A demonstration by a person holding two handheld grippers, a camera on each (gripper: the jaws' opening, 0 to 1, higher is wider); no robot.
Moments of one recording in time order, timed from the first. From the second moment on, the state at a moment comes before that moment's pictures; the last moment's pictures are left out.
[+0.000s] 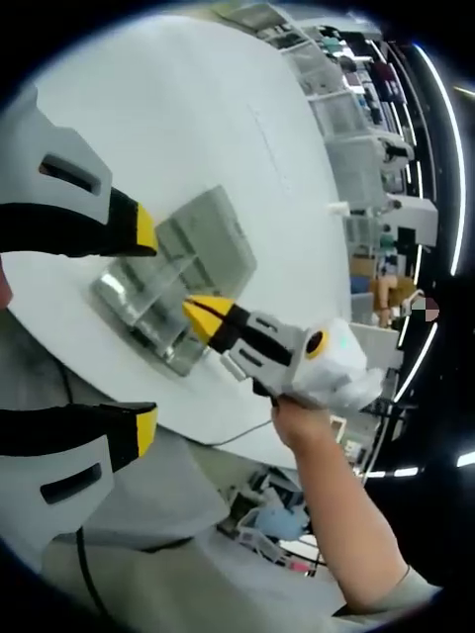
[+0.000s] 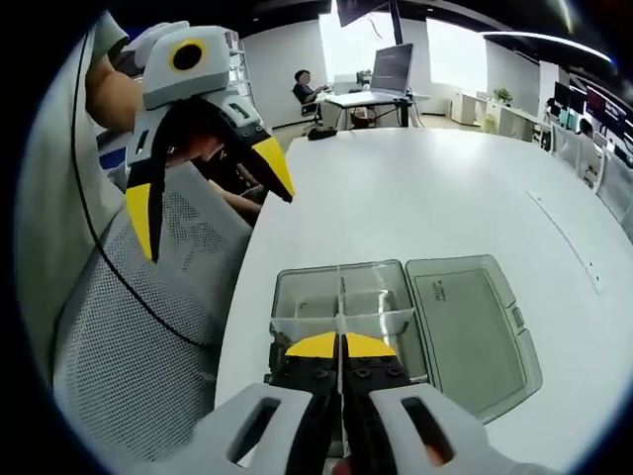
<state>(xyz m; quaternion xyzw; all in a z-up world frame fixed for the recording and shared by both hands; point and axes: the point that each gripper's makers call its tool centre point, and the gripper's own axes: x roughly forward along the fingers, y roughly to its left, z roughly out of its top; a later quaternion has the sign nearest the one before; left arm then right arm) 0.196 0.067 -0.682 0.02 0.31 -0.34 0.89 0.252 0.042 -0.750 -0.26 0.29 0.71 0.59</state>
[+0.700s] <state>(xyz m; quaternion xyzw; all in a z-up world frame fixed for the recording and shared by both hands) 0.195 0.066 -0.679 0.01 0.31 -0.34 0.89 0.249 0.041 -0.762 -0.28 0.28 0.71 0.58</state>
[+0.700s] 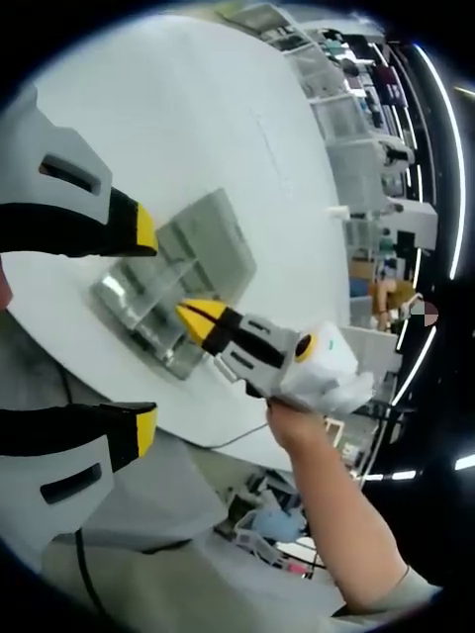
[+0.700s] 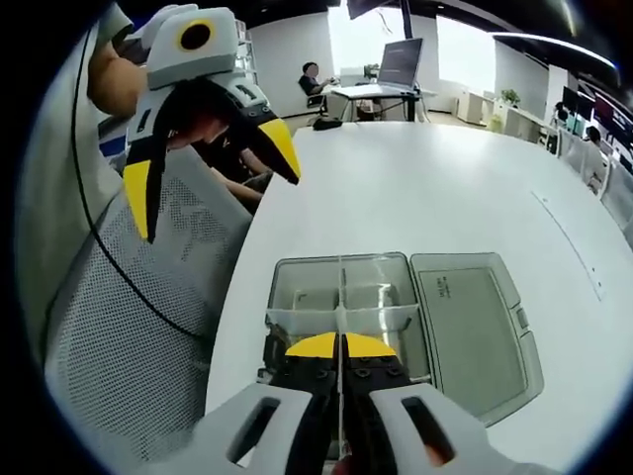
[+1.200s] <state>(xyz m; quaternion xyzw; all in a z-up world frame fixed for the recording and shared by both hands) 0.196 0.069 -0.681 0.01 0.31 -0.33 0.89 0.249 0.040 -0.770 -0.29 0.28 0.70 0.59</state>
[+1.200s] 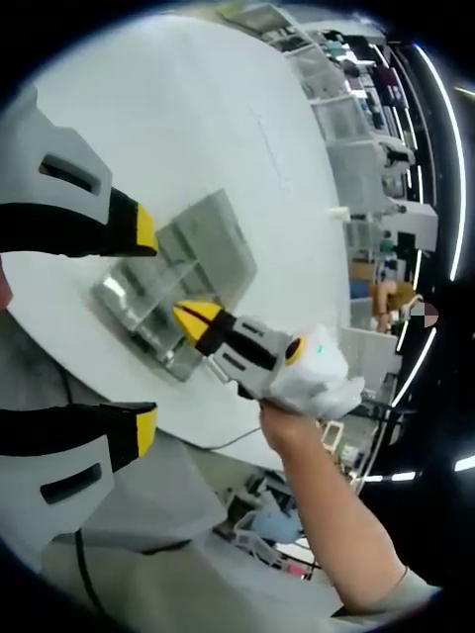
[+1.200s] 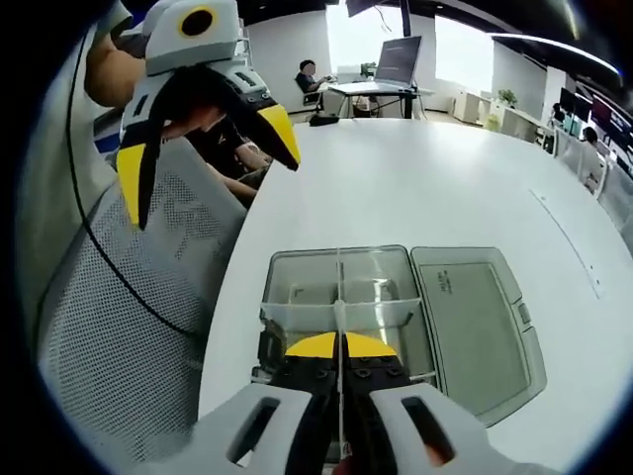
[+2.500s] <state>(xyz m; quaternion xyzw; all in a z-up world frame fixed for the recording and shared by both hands) 0.196 0.070 -0.682 0.01 0.31 -0.33 0.89 0.249 0.041 -0.779 -0.34 0.28 0.69 0.57</state>
